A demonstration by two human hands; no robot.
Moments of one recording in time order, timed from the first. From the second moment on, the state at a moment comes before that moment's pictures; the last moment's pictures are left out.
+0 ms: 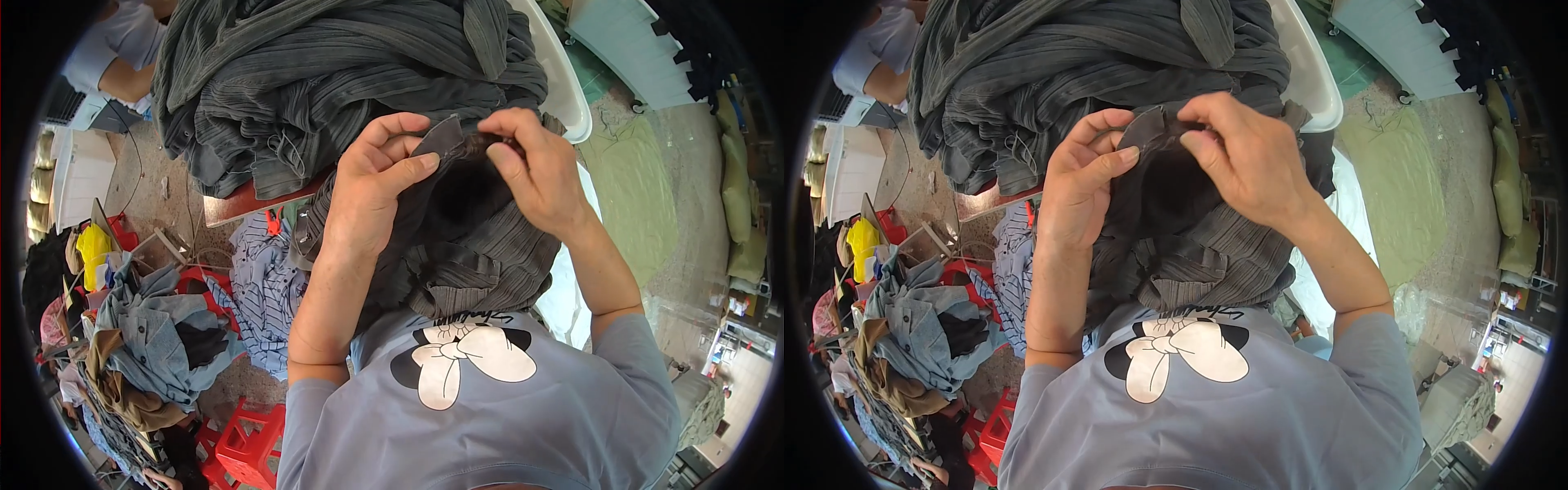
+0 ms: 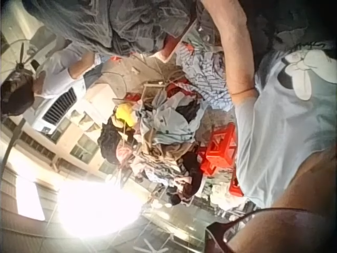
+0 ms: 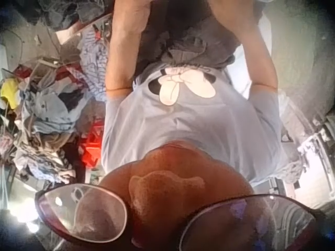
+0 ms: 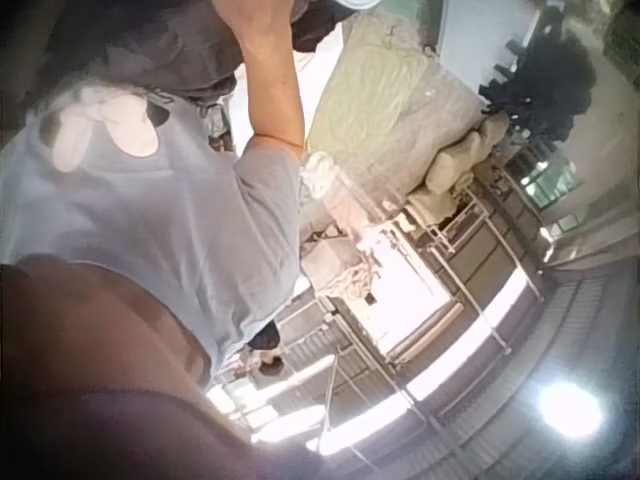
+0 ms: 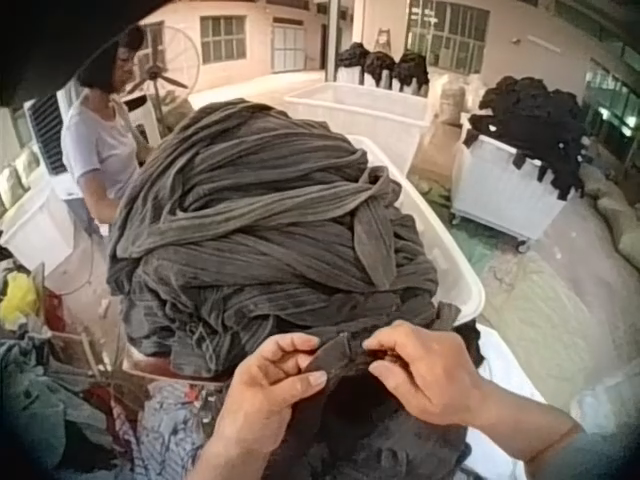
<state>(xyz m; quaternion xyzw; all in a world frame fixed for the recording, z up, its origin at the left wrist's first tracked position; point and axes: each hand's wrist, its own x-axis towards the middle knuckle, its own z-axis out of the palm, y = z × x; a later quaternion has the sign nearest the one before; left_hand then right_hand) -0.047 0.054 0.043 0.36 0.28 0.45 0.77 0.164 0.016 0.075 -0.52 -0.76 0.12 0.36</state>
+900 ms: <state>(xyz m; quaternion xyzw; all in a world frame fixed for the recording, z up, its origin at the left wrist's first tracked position) -0.034 0.042 0.046 0.35 0.33 0.47 0.74 0.159 0.008 0.051 -0.54 -0.71 0.16 0.43</state>
